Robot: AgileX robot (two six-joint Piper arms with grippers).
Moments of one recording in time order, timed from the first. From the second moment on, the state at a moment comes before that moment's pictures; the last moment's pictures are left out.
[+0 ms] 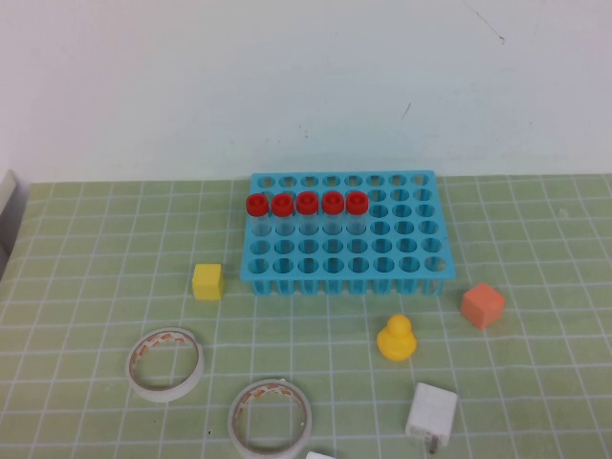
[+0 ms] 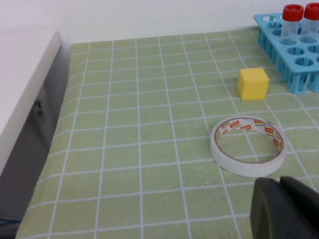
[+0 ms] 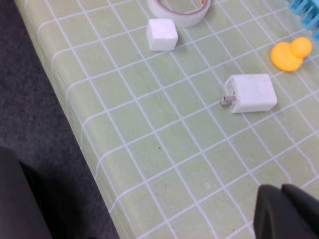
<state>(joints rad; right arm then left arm) 0.72 0.39 -0.41 0.02 0.85 -0.35 -0.08 -0.01 0.01 0.07 0.37 -0.12</state>
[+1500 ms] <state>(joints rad) 0.72 0.39 -0.41 0.02 0.85 -0.35 -0.10 -0.01 0.01 -0.06 0.37 0.02</state>
